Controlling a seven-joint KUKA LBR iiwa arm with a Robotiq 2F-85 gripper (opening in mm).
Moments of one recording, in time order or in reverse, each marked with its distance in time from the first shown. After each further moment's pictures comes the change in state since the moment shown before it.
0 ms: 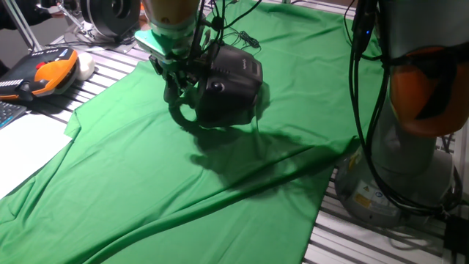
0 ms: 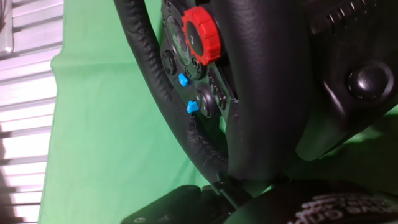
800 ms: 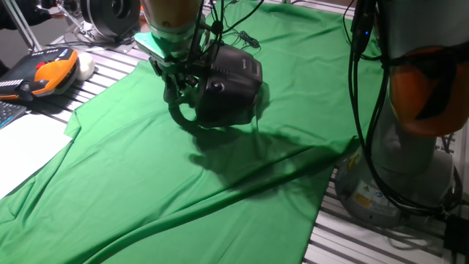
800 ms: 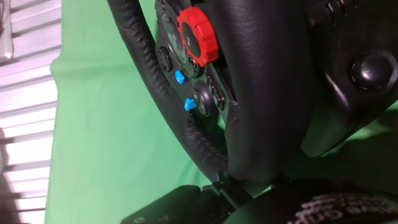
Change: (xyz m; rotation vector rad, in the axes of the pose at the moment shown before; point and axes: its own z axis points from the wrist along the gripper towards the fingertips) arm 0.000 0.002 0.007 -0.022 -0.005 0.037
